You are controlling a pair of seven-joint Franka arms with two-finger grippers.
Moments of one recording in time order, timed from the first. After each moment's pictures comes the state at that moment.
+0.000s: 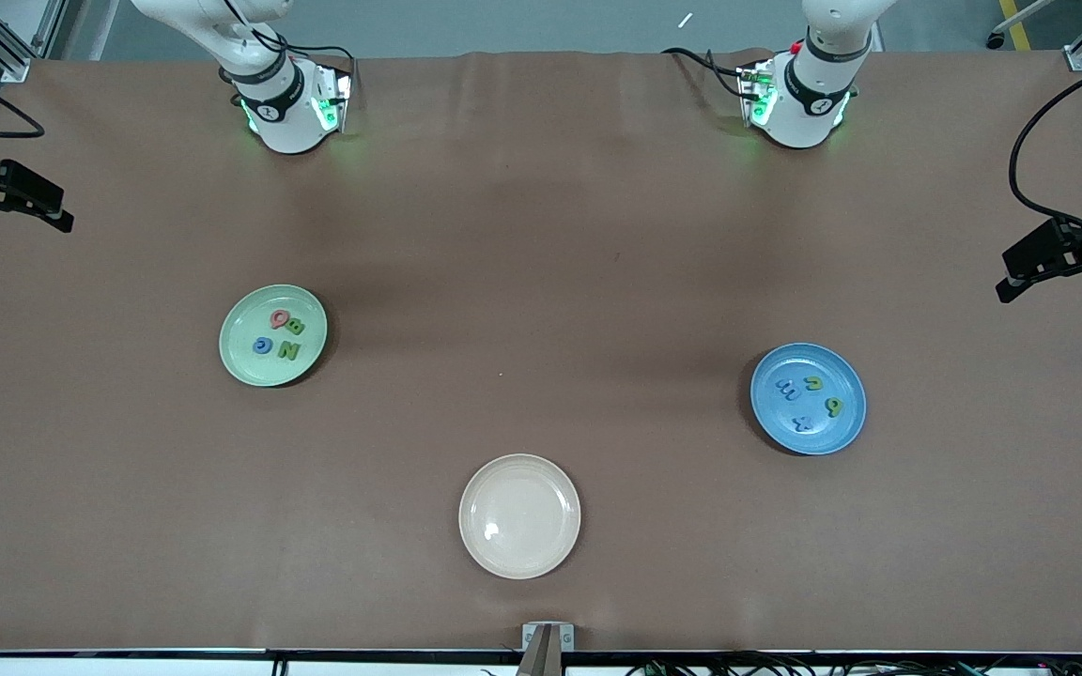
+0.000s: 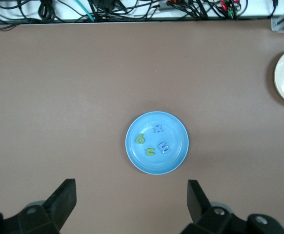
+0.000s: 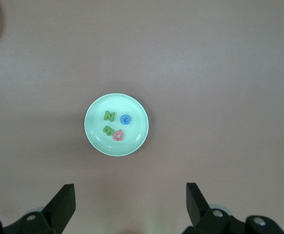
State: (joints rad) left arm 0.61 0.03 -0.62 -1.55 -0.04 1.77 0.03; right arm -0.01 -0.10 -0.08 -1.68 0.00 1.54 -0.10
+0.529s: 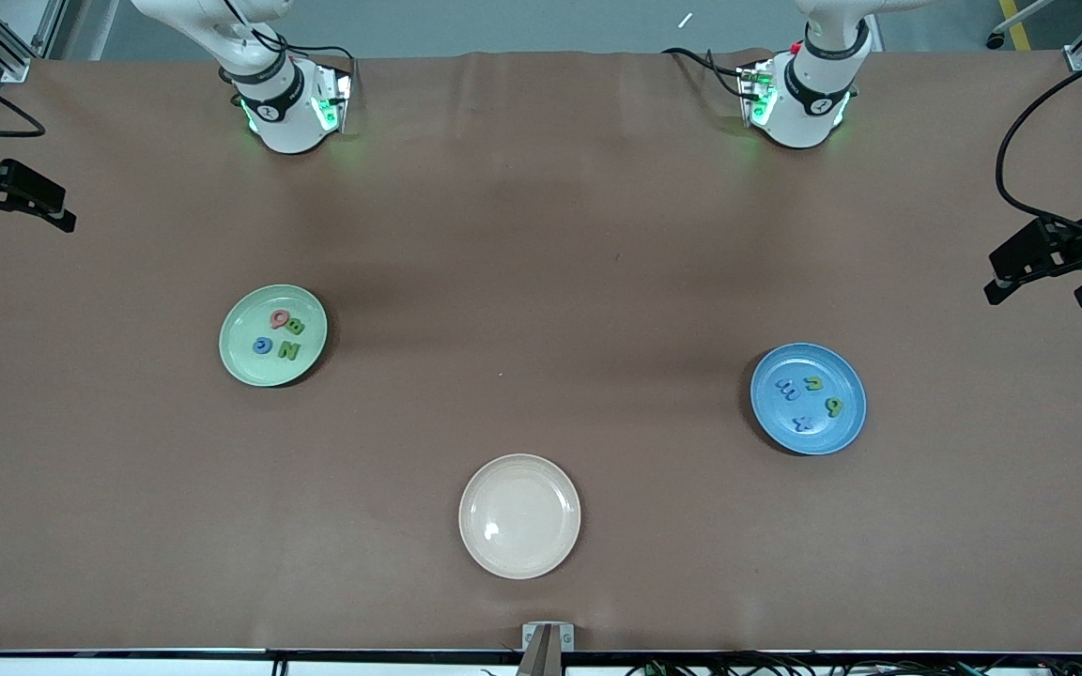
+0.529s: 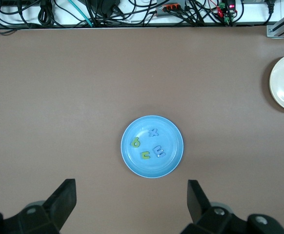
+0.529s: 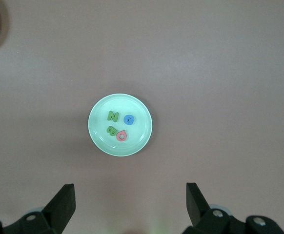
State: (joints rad) left arm 0.02 0.03 -0.06 -1.53 -0.04 1.76 0.00; right arm -0.01 -0.10 -0.08 -1.68 0.01 1.54 -0.10
